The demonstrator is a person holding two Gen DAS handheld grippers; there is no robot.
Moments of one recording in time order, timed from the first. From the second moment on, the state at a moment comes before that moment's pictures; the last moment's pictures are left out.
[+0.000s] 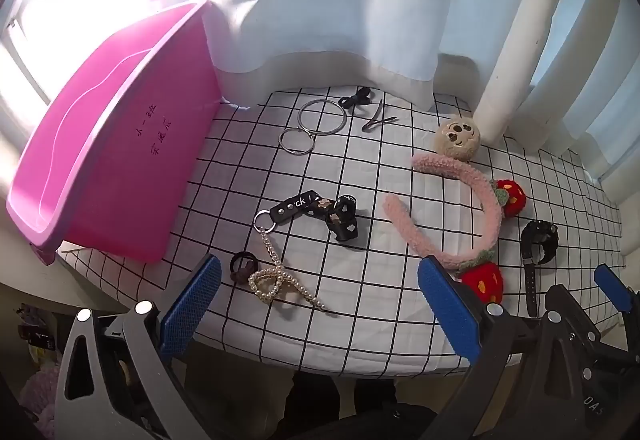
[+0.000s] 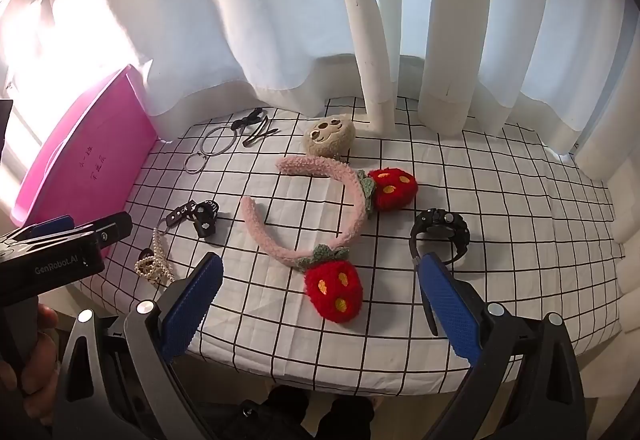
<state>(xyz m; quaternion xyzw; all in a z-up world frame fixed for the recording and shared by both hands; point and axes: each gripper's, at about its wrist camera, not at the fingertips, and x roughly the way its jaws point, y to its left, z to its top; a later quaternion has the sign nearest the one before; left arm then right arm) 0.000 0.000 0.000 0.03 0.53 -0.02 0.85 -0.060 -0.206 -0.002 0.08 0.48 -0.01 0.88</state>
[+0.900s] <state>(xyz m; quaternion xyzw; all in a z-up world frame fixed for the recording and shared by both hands) -0.002 0.001 0.004 0.03 0.52 -0.02 0.86 -0.062 -0.211 -0.001 0.08 0.48 -0.01 0.88</state>
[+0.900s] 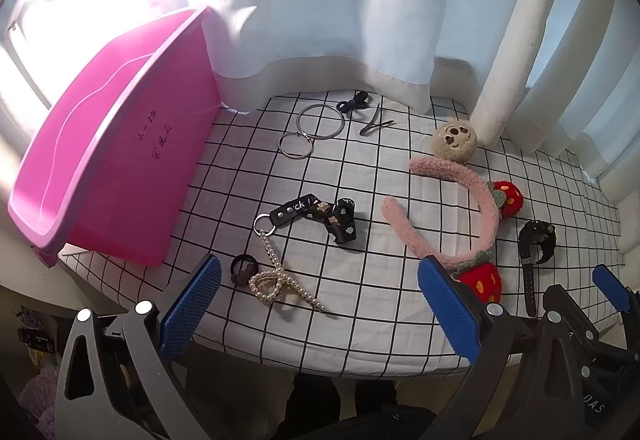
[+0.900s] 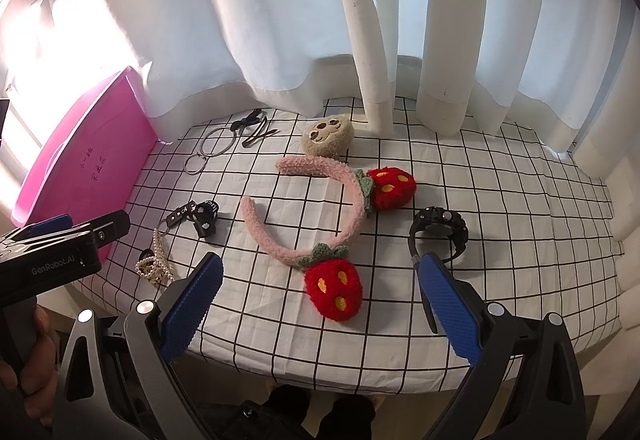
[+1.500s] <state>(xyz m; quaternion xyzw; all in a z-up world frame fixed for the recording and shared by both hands) -0.003 -0.003 0.005 0.03 0.52 -0.02 0.86 -0.061 -0.209 0.001 0.08 0.48 -0.01 0.87</state>
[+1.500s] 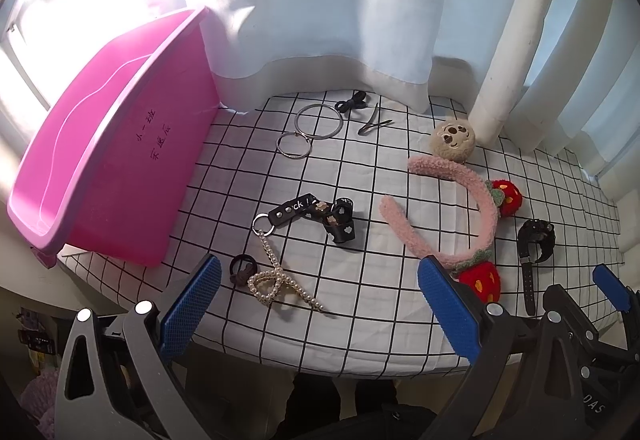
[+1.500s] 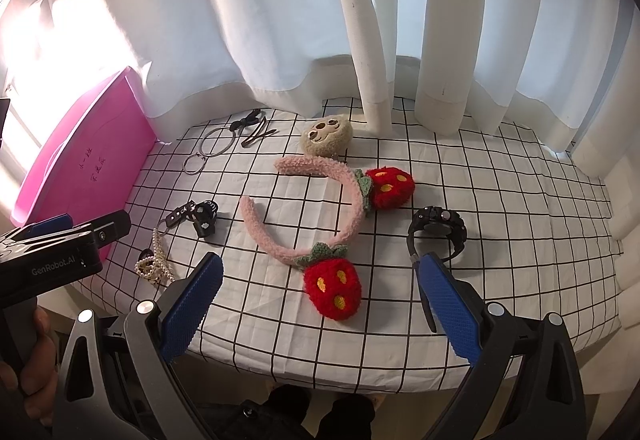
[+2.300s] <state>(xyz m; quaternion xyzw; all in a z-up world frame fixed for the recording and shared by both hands) -0.005 0.008 -0.003 0.02 0.52 -0.02 0.85 -0.068 -0.216 -0.006 0.10 0.48 -0.02 0.87</state>
